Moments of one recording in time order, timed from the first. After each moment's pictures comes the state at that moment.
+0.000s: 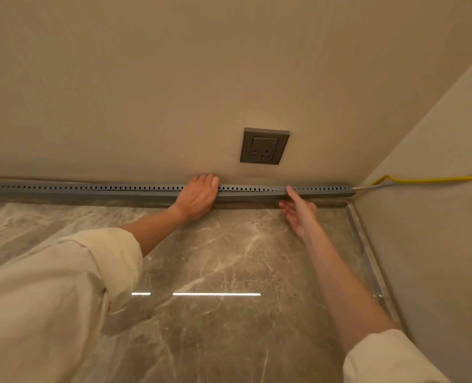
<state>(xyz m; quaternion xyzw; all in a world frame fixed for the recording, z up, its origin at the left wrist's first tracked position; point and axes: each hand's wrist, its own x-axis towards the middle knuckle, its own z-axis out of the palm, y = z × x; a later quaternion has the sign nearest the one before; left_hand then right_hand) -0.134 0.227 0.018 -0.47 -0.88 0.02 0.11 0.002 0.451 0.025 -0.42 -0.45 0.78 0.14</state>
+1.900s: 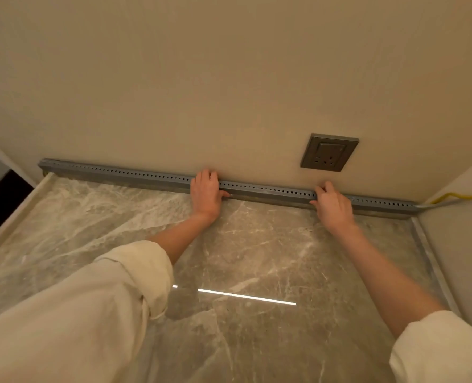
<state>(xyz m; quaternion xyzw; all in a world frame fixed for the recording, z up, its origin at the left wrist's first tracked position) -0.155 0.137 0.014 -0.17 -0.96 -0.19 0.10 -0.038 0.406 0.034 -0.16 -0.99 -0.02 0.02</state>
